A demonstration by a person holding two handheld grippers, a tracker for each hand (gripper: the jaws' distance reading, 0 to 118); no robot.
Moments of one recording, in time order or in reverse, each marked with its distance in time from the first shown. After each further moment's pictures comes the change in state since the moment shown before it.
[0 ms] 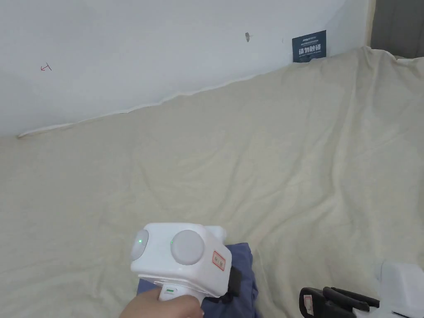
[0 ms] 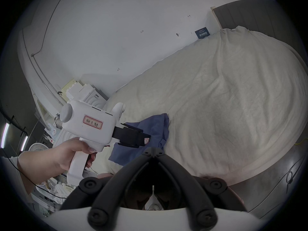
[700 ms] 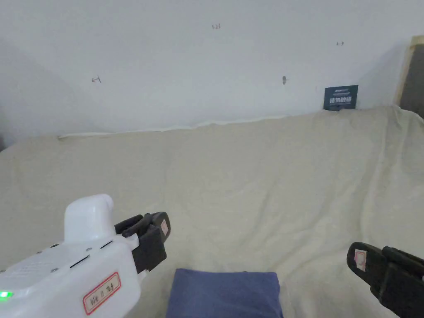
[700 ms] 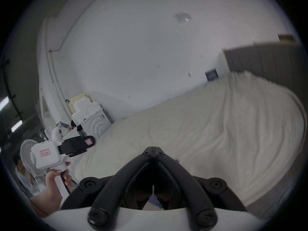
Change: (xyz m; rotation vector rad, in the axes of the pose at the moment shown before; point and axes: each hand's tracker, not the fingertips) left arm -0.083 -0.142 0.210 1.033 0.073 0.213; right arm -0.083 0.048 0.055 0.344 0.015 0.214
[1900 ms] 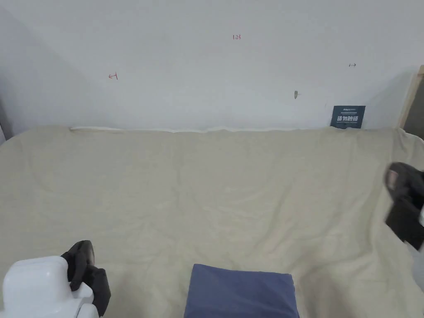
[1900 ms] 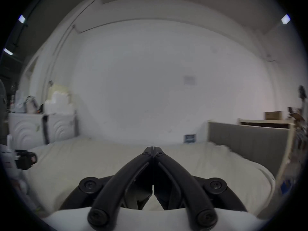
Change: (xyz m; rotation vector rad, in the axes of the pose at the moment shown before) left arm -0.070 -0.066 0.048 0.194 0.433 -0.096; right arm -0.073 0.024 -0.045 0.329 -0.223 0.454
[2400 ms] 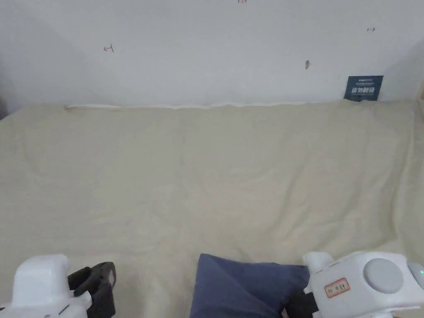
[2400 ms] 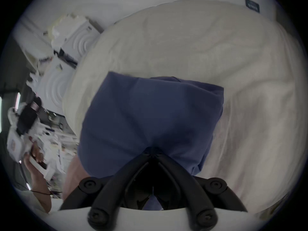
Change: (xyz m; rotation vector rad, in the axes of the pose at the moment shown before) left arm -0.022 -0.023 -0.082 -0.438 -0.299 0.075; right arm -0.008 -0.214 -0.159 -1.256 0.483 -0.341
